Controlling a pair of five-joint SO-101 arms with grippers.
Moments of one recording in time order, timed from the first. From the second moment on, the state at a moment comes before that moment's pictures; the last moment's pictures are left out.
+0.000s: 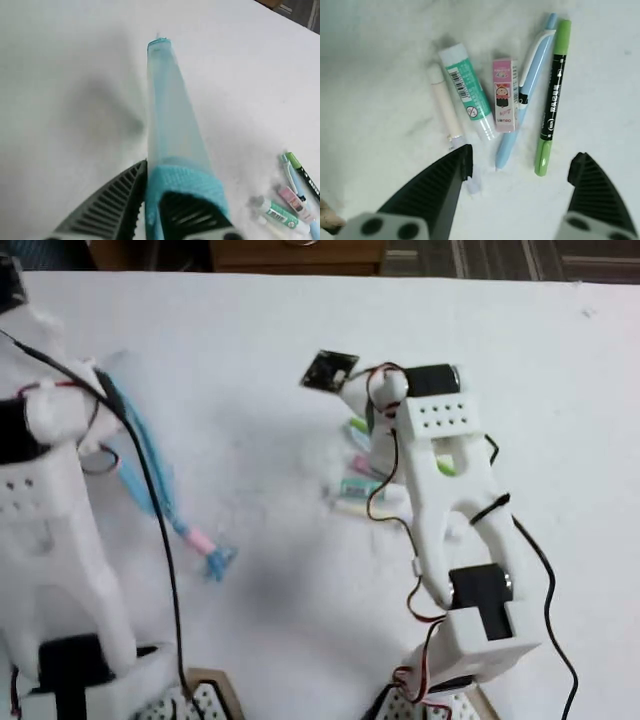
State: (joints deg) left arm -15.8 -13.4 -22.6 102.5 20.4; right arm -11.0 5.8 -5.1 89.8 55.0
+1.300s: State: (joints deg) left arm -28.0 3.5 -35.6 102.4 19.6; right arm -18.6 5.8 -5.1 95.8 48.4
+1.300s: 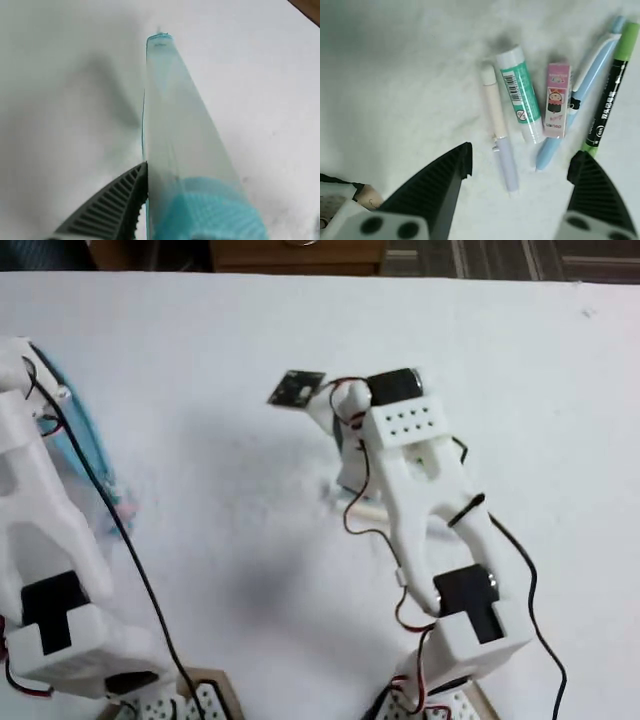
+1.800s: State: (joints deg) left arm -17.5 -10.7 -32.2 102.5 25.6; right arm -18.5 6.0 -5.1 95.8 48.3
